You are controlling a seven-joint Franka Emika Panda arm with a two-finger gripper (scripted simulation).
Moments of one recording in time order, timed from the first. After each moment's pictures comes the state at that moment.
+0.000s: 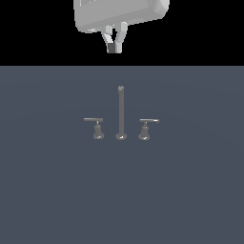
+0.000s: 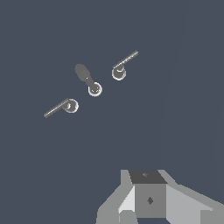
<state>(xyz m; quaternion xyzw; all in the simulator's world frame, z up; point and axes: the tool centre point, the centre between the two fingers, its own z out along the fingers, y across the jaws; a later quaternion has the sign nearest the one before) -0.102 0.016 0.324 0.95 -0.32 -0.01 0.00</state>
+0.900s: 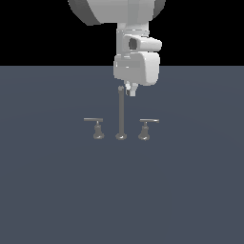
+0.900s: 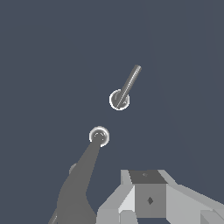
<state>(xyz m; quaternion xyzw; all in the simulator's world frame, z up) -0.001 -0.028 0.207 0.85 -0.53 0.00 0.00</state>
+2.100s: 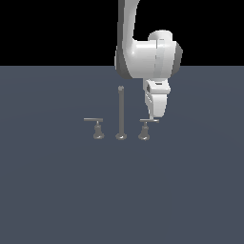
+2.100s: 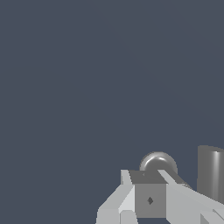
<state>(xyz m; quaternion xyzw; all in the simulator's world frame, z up) 0.072 -0.123 0.091 0.70 -0.71 0.00 0.00</state>
